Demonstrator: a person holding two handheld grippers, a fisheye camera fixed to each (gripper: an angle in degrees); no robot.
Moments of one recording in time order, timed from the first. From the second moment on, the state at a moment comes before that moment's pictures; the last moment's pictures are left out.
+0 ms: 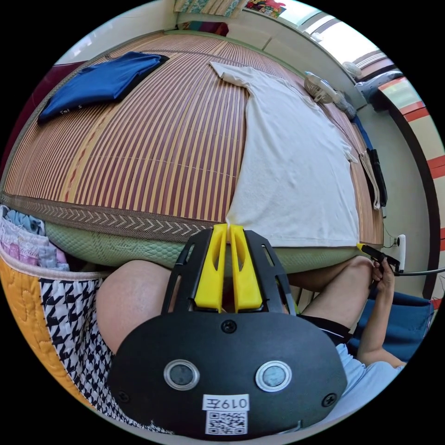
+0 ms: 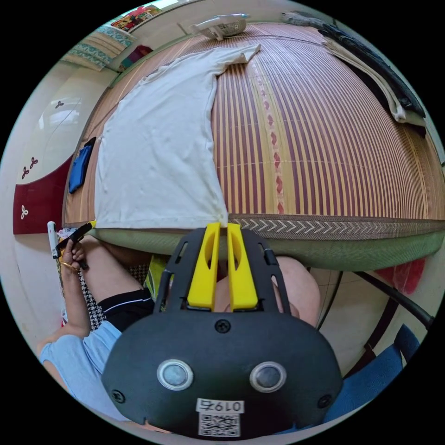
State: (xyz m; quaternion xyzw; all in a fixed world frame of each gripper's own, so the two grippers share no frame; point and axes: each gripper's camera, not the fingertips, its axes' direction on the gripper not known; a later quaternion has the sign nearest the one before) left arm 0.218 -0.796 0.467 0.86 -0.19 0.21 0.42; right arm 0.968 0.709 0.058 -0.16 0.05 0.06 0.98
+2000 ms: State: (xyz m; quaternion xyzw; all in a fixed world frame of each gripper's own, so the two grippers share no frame) left arm 0.484 -0.633 0.438 0.76 -0.48 0.39 0.19; right arm 0.579 0.356 0.074 0.07 0.12 -0.30 0.94
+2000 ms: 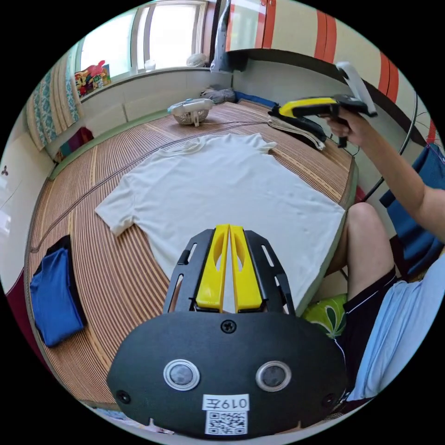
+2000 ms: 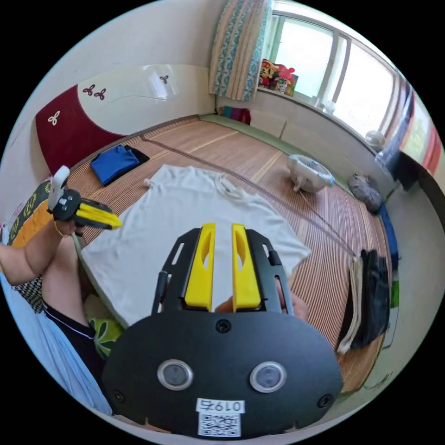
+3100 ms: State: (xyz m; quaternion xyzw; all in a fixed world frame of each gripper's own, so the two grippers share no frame) left arm 0.651 -0.469 0.282 0.83 -0.40 0.34 0.16; right arm 0.428 -0.077 0.390 -0.20 0.13 -0.41 0.88
